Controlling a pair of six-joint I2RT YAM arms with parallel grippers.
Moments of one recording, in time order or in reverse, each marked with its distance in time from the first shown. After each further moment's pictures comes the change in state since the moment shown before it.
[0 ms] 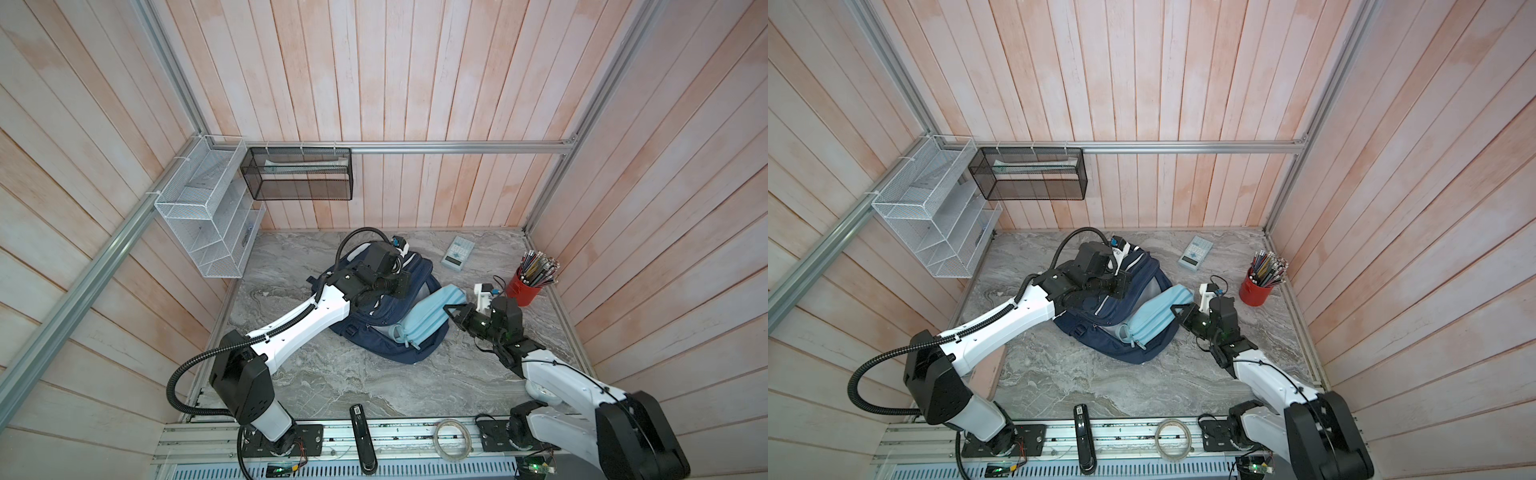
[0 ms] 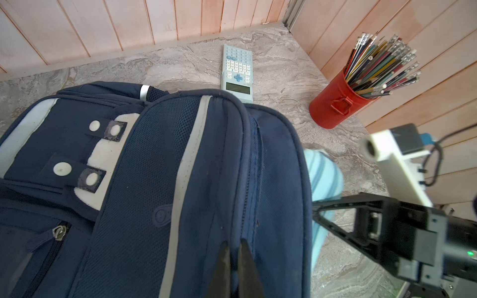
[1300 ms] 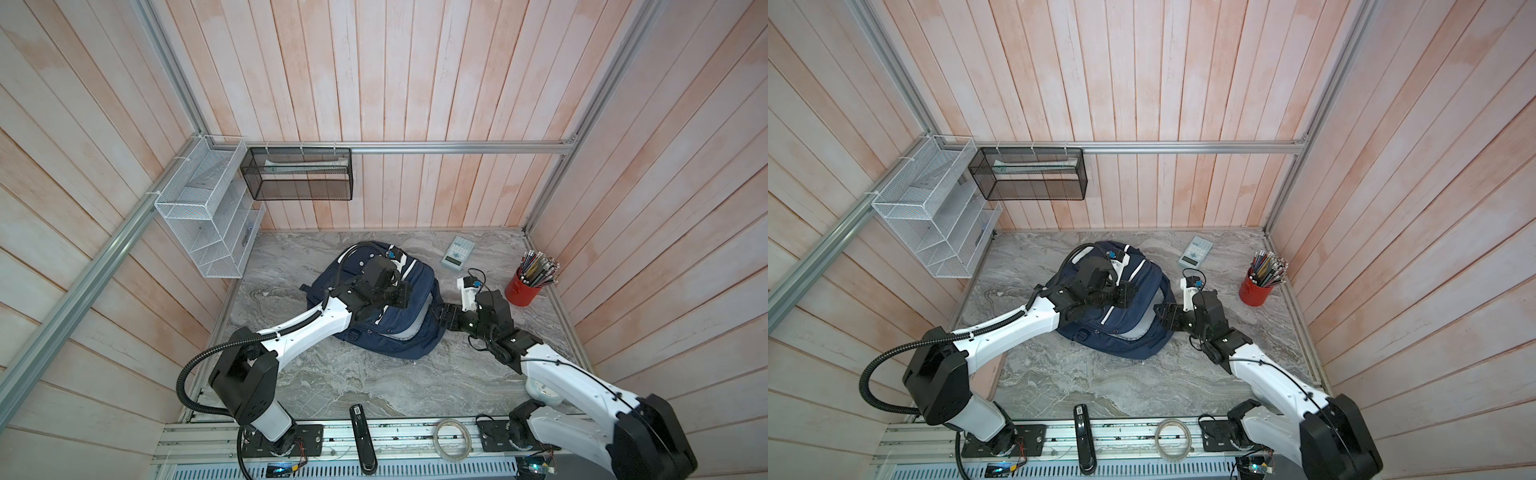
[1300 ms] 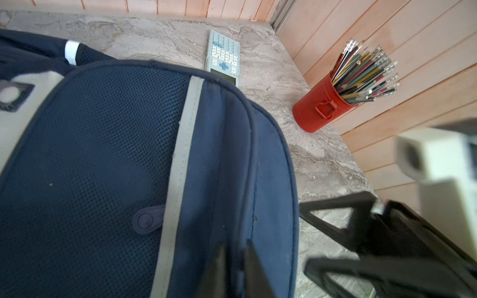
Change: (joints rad) left arm 0.009 -0.003 -0.241 0.294 0.085 -0.159; right arm 0.164 -0.221 0.085 -0.352 0.235 -0.439
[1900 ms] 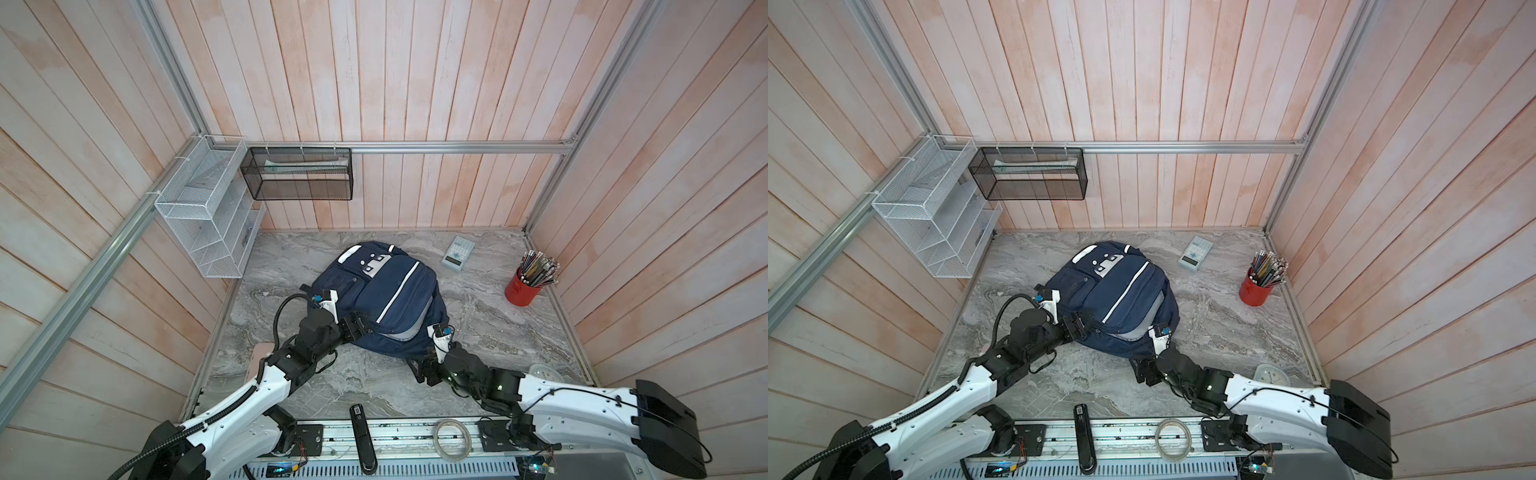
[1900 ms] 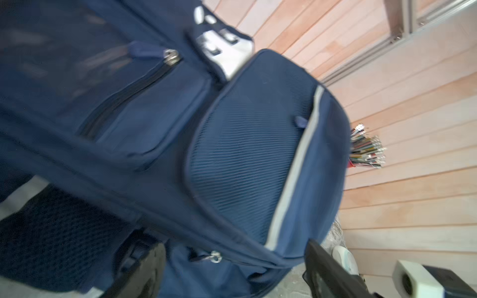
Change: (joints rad) left arm 0.176 -0.629 -0.764 0.266 -0.055 -0.388; right arm 0.631 0.075 -0.154 0.088 0.472 0.105
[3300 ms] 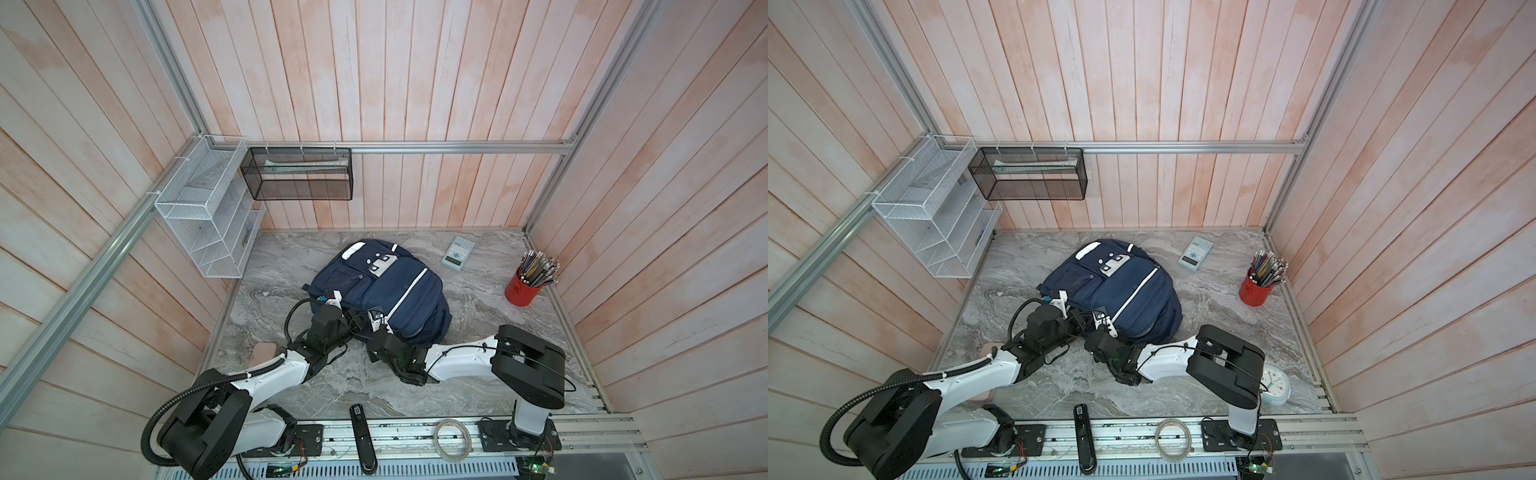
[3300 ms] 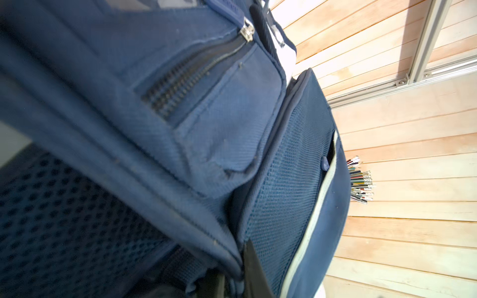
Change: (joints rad) left arm 0.004 0.283 0.014 0.302 0.050 -0.211; right arm 0.025 0.740 0.528 0.144 0.234 -0.194
